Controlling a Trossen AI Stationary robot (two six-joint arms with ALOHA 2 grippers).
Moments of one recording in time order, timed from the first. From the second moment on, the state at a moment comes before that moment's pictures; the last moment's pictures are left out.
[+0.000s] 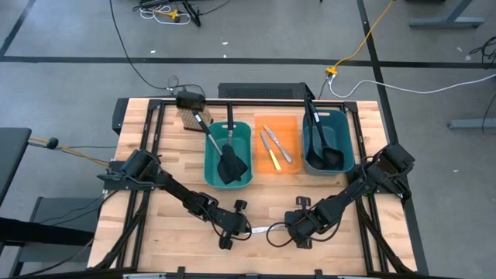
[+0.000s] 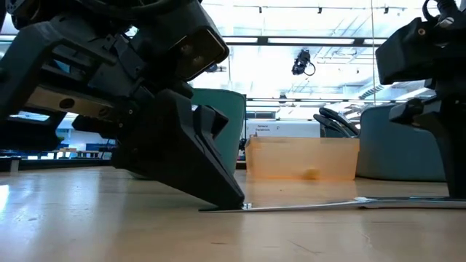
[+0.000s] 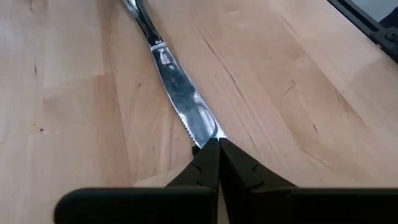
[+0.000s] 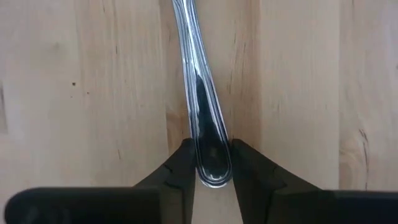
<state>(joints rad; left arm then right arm) -0.47 2.06 0.94 0.40 -0.11 -0.10 0.63 1.82 0.95 -0.49 0.12 0.69</state>
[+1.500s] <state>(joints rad) -0.47 1.99 0.94 0.43 -0.39 0.01 0.64 1.83 1.06 -0.63 0.25 0.66</state>
